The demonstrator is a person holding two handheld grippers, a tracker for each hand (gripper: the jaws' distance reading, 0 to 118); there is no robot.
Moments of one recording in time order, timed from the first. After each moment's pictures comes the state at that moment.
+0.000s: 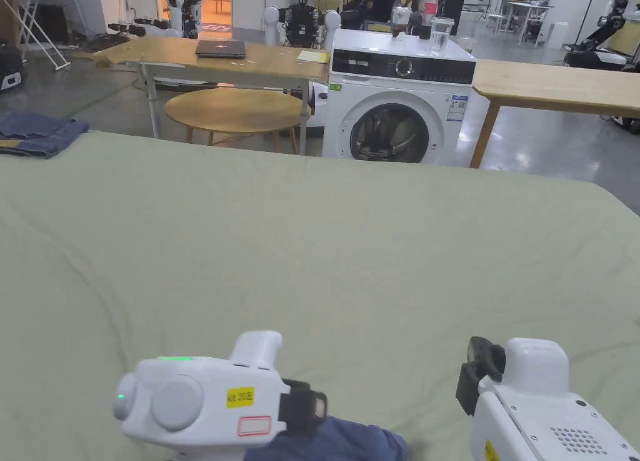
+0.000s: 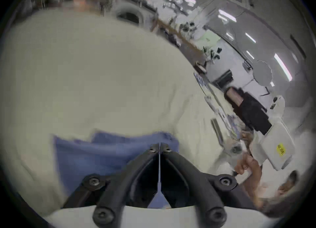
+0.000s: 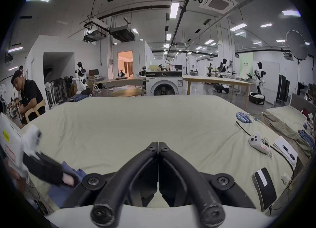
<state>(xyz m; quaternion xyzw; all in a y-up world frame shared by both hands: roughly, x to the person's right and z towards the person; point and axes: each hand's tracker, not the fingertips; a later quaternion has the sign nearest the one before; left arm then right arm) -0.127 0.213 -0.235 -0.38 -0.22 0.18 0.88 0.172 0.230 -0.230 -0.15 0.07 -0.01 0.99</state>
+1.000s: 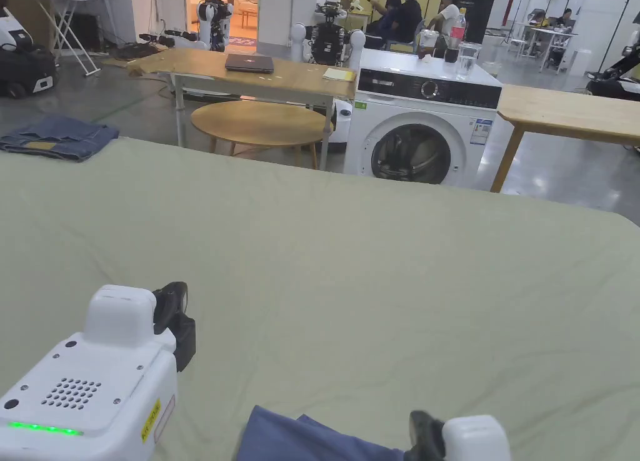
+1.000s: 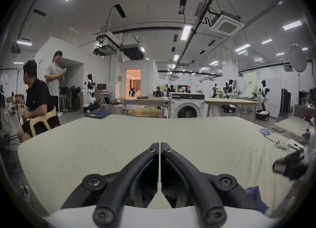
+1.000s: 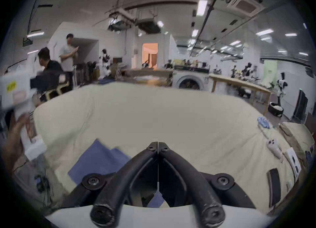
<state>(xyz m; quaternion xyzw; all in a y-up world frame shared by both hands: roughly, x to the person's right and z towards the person) -0.201 0.243 -0.169 -0.06 0.08 0.02 0.99 0.111 0.202 -0.178 -0.22 0.20 0.06 0.95</state>
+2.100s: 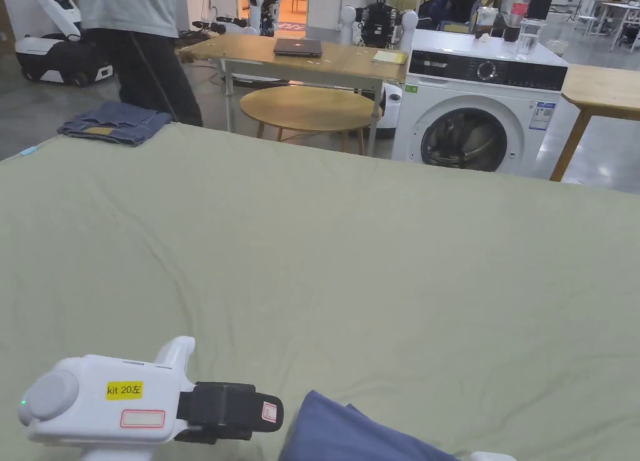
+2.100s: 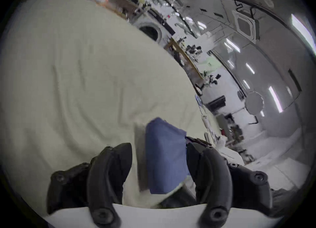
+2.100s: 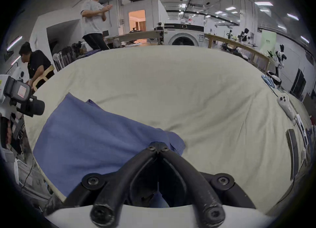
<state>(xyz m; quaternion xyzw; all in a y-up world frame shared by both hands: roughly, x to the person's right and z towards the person) -0.277 0.166 -0.204 -0.42 -0.25 0.36 0.80 0.114 0.129 -0.220 -0.36 0.13 0.03 0.92</state>
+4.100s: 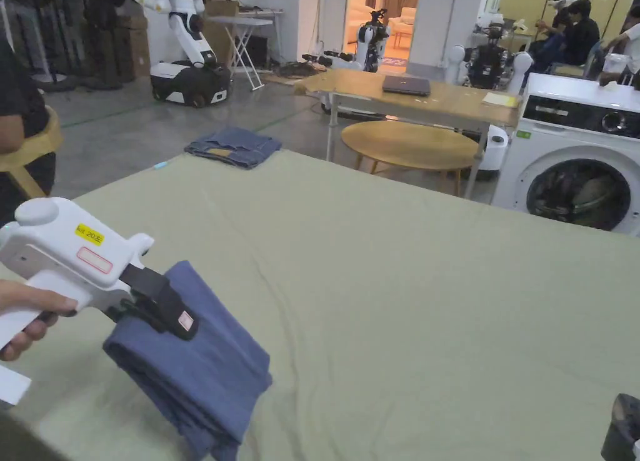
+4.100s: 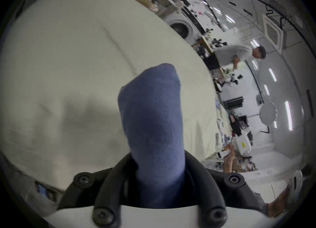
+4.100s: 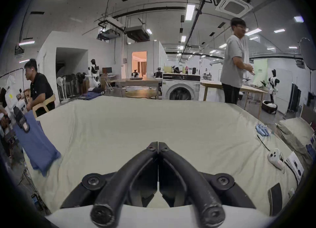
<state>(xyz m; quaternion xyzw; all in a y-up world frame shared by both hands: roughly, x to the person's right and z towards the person) -0.529 0.283 -0.187 -0.51 -0.12 0.34 0.78 0.098 0.244 -0.278 -0.15 0.13 0.02 0.98</state>
